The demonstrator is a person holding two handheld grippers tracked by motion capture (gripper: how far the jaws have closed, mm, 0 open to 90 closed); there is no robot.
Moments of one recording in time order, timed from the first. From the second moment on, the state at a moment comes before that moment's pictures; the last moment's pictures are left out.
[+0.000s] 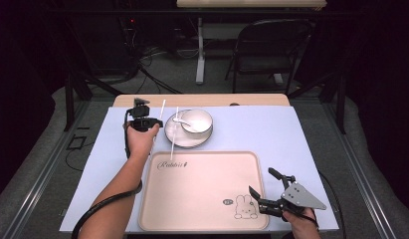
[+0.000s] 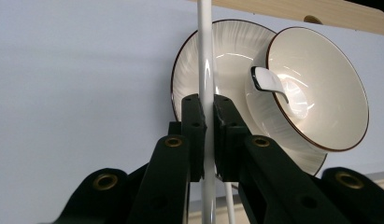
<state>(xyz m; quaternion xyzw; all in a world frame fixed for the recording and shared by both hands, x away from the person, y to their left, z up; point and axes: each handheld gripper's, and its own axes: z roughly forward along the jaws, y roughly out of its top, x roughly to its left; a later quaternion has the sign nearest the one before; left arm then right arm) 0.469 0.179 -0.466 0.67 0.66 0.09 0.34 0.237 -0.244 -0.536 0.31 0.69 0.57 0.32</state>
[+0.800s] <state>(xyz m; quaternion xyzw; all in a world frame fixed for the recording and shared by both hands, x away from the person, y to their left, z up) 0.380 0.196 -0.481 0.68 0.64 0.05 0.35 0.238 -0.244 -0.537 0.31 0.69 0.57 0.32</state>
